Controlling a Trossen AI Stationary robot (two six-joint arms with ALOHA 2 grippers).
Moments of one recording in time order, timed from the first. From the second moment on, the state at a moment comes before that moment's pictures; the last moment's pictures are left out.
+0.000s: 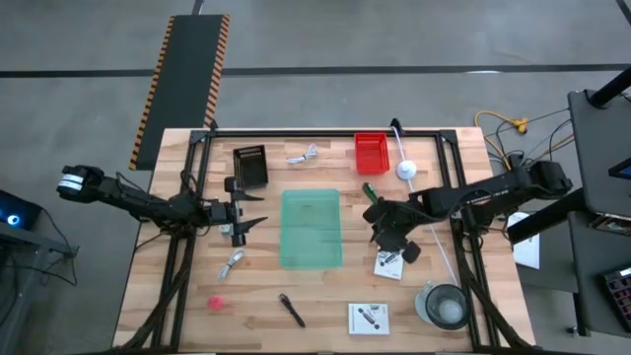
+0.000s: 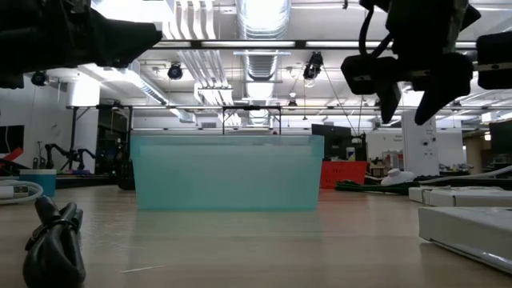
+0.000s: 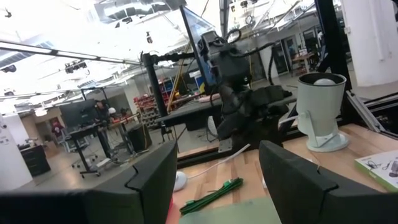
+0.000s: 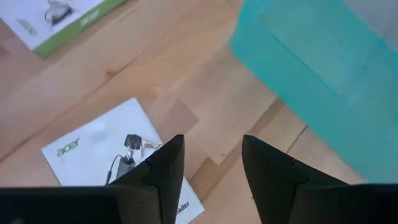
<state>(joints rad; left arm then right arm) -0.16 0.84 0.06 1.04 -0.22 0.36 0.14 1.31 0.77 -0.47 -0.20 -0.61</state>
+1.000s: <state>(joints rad) -0.16 0.84 0.06 1.04 -0.22 0.36 0.24 1.41 0.87 -0.54 -0.02 -0.41</state>
